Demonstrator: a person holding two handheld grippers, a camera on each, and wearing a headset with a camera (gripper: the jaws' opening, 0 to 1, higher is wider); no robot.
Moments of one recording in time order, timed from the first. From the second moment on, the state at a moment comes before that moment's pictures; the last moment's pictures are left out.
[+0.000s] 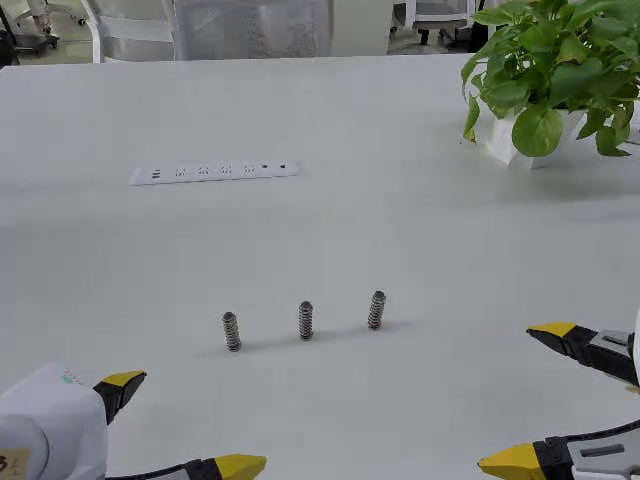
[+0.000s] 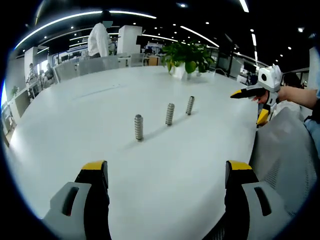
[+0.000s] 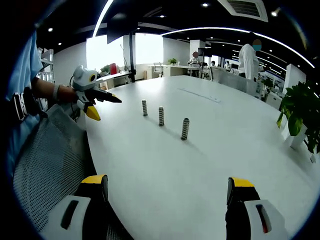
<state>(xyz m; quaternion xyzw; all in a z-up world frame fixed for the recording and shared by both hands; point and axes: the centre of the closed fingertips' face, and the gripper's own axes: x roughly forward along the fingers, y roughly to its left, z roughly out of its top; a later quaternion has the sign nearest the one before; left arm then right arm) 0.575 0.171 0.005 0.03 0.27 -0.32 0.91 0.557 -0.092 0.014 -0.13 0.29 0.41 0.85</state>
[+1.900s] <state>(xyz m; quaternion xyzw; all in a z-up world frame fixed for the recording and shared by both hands) 0.579 0.174 -0.004 -0.01 0.27 -0.30 0.92 0.566 -0.073 0.009 -0.14 0.29 0.42 0.85</state>
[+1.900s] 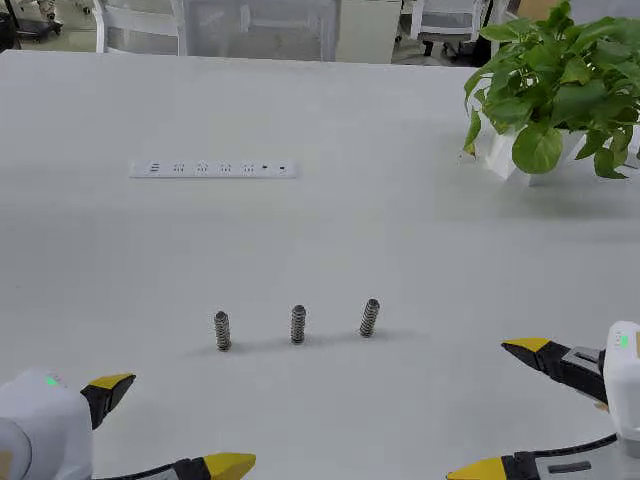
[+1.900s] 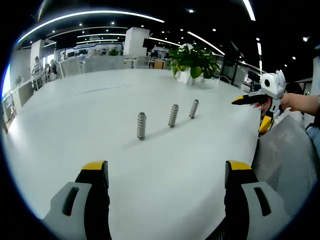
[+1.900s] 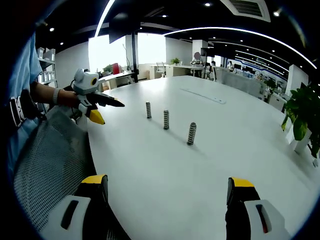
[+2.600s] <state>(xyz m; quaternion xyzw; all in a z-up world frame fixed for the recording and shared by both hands) 0.581 0.176 -0.013 -0.02 0.28 -0.29 0.92 0.586 -0.068 0.004 -0.15 0.29 0.42 0.84</state>
